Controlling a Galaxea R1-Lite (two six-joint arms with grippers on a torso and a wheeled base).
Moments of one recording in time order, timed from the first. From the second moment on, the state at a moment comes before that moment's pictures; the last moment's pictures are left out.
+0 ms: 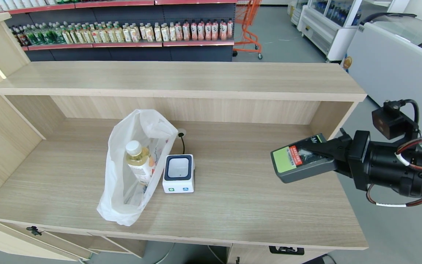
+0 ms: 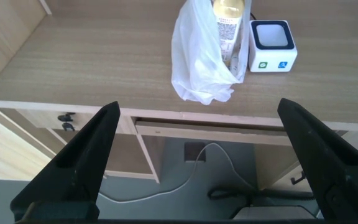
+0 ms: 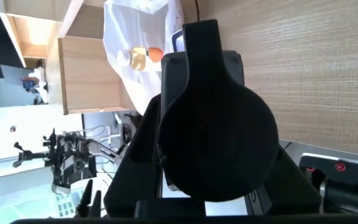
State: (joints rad) left arm 0.00 0.00 0.00 0.00 0.00 0.00; right arm 0.38 1.37 -0.71 -0.40 0.33 0.82
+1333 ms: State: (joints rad) left arm 0.00 0.00 0.00 0.00 0.00 0.01; right arm 0.30 1.51 -0.65 -0.41 0.19 0.52
